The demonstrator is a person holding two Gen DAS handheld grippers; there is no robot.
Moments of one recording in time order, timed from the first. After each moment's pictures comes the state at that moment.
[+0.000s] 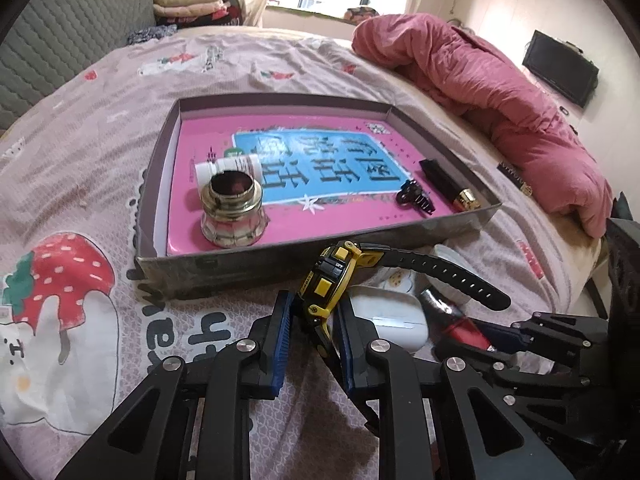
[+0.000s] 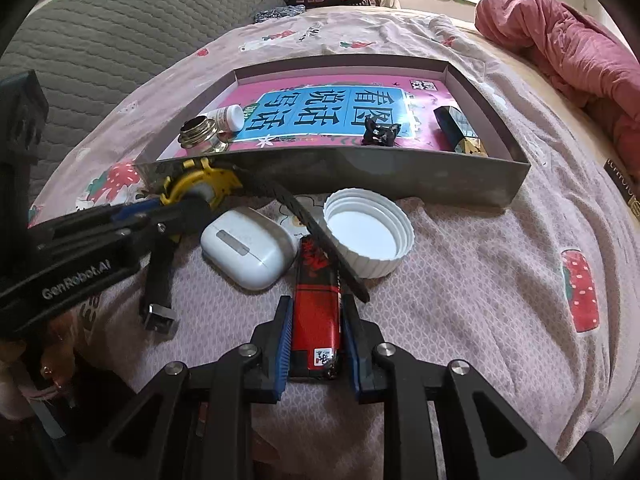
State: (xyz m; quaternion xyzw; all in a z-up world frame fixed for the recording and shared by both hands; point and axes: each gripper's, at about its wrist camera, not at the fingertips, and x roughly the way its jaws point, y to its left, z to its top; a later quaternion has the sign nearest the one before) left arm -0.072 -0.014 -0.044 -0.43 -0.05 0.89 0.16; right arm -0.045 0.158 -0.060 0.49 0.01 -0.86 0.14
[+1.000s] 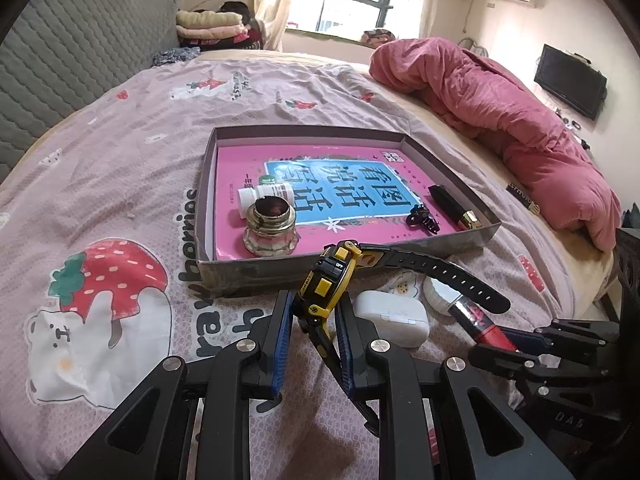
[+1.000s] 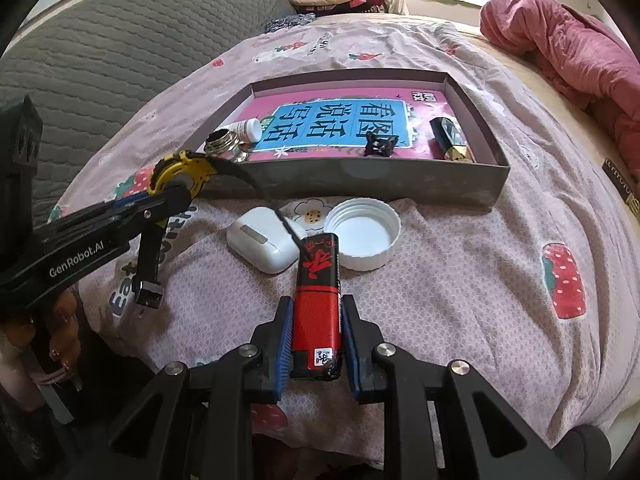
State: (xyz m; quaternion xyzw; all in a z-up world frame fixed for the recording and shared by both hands) left arm -0.046 -0.031 -0.019 -0.39 -0.05 0.91 0.12; right arm -0.025 0.171 -0.038 0.48 -0.01 -0.86 0.16
